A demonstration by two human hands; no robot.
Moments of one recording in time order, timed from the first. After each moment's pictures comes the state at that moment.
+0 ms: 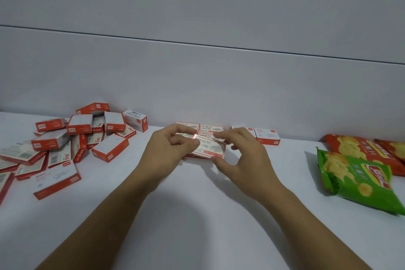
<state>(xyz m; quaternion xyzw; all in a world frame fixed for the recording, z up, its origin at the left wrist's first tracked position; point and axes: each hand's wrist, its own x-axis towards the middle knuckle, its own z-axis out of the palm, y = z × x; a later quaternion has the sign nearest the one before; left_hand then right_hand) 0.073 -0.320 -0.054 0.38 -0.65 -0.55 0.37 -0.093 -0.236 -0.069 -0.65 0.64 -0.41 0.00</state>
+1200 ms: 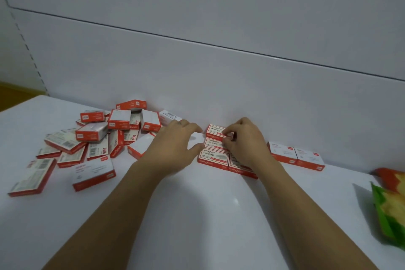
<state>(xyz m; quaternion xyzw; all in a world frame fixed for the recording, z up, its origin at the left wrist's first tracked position) 0.115 -0.381 -0.058 0.48 -0.84 -0.14 0.20 -0.076 -0.365 -0.066 -0.63 0.75 -0.22 0.02</state>
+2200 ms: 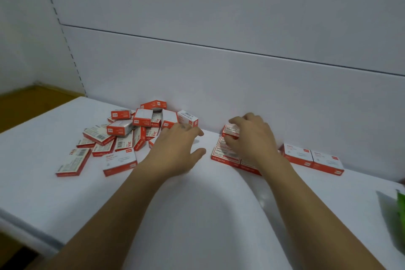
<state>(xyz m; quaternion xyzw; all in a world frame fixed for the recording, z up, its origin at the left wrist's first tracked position) 0.134 -0.359 -0.052 0.52 -0.84 -0.06 0.14 -0.053 -0.349 -0.042 -0.67 0.72 -0.16 -0.04</state>
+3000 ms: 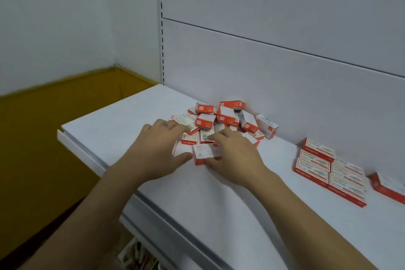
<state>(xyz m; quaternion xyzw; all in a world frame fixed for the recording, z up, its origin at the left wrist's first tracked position) 0.336 -0.332 -0.052 0.63 -0.77 -0.03 0.11 0.153 -0.345 -0.051 -0.82 0.56 -0.09 0.03</state>
